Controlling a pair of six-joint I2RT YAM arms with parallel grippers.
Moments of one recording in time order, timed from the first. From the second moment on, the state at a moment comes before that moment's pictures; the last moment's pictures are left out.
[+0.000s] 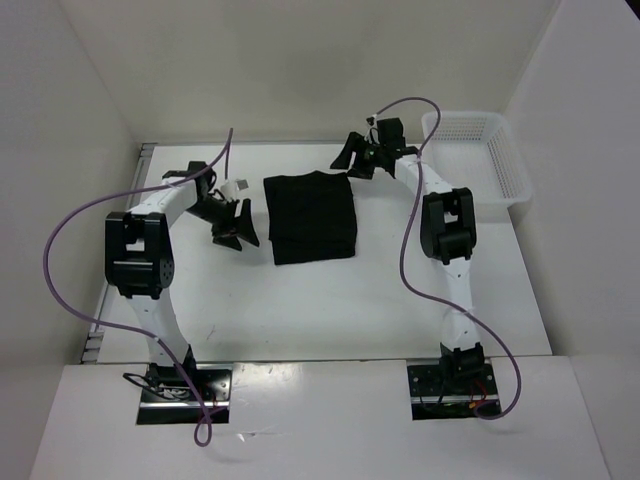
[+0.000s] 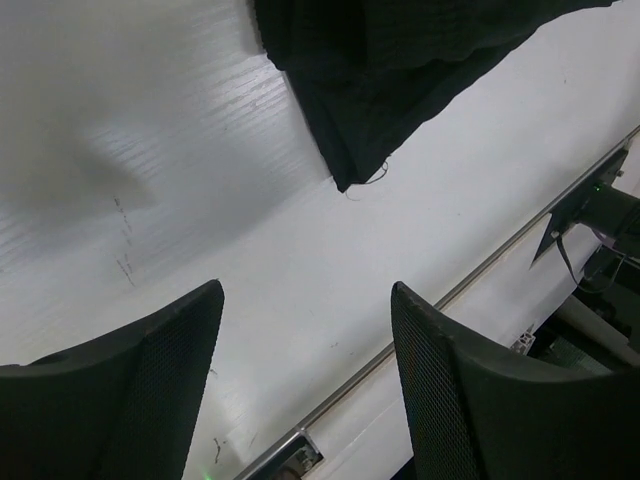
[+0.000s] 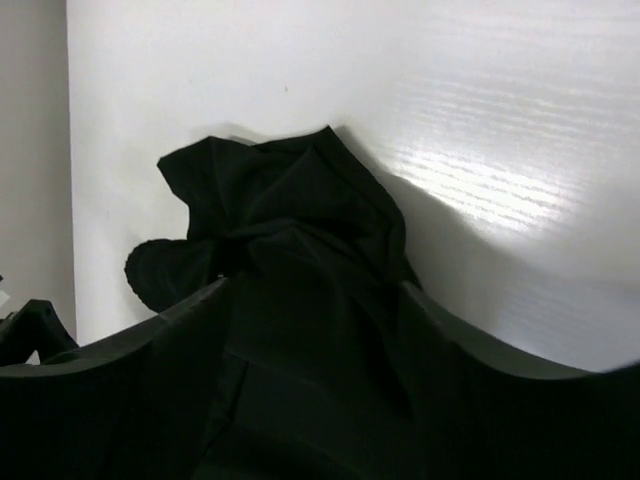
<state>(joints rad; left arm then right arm) -0.01 1.95 1.45 -0.95 0.68 0.07 0.22 2.42 2.05 -0.27 -0.53 0.55</state>
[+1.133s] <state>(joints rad) 0.21 1.53 1.46 -0.72 0.40 0.07 0.00 1.35 1.28 -0.60 -0.02 0.29</state>
